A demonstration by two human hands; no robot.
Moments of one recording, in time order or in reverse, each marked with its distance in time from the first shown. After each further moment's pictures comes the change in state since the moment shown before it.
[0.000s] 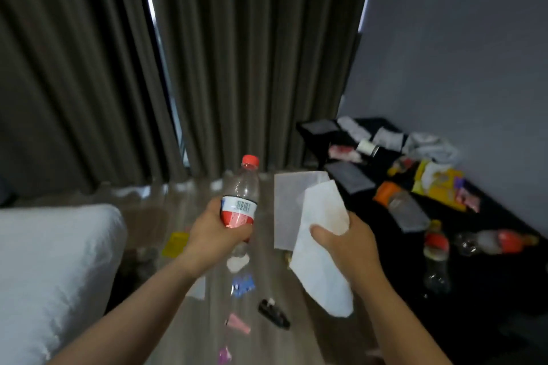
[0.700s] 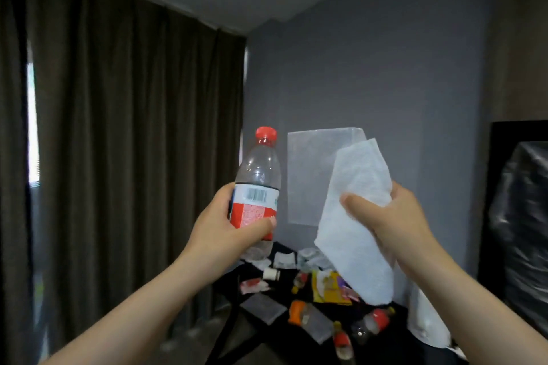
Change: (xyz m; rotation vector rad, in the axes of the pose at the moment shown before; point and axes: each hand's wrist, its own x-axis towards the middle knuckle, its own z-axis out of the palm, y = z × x) left_hand -0.126 0.289 -0.119 -0.298 -0.277 0.892; right_hand -0.165 -0.309 -0.170 0.082 0.576 -0.458
